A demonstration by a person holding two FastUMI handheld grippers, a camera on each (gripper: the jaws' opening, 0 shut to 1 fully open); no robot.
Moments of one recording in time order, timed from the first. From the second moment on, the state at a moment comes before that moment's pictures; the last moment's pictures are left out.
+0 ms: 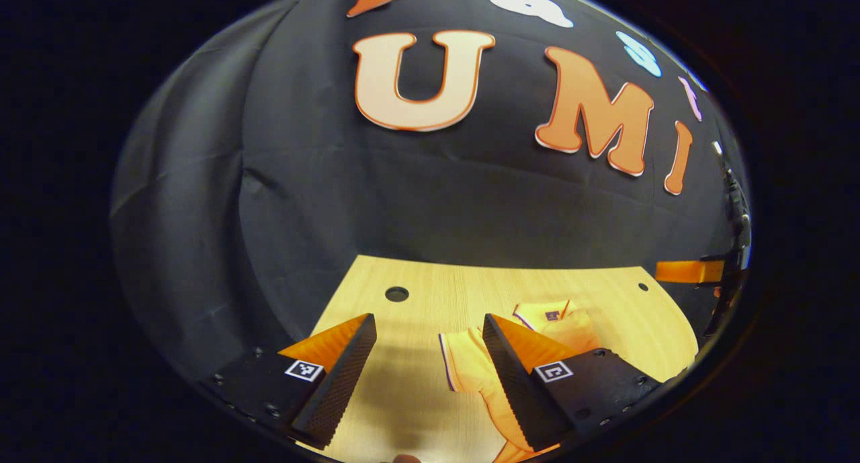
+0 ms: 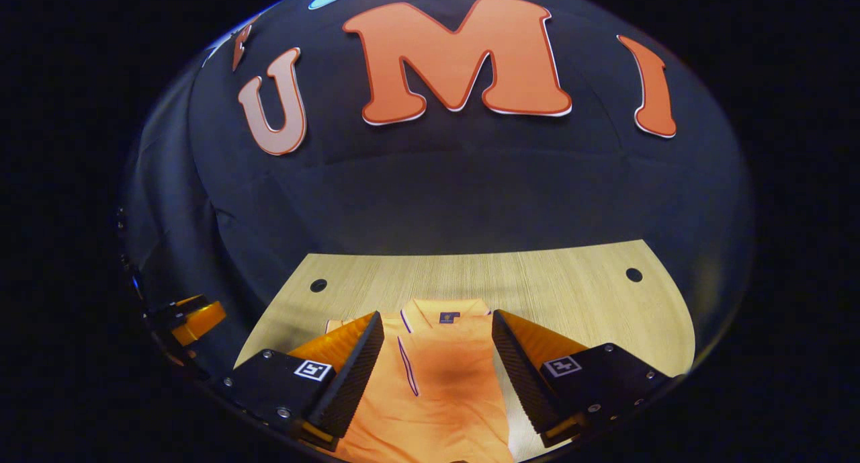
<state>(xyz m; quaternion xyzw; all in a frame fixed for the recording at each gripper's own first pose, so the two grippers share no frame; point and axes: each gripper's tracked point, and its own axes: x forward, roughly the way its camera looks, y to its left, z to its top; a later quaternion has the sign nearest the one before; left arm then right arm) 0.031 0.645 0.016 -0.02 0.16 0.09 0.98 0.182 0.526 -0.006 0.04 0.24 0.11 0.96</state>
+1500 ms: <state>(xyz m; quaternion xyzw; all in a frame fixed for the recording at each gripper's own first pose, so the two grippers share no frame) 0.125 0.625 -0.207 0.01 0.56 0.06 0.83 0.179 0.409 -0.024 0.10 0.26 0.11 0.96</state>
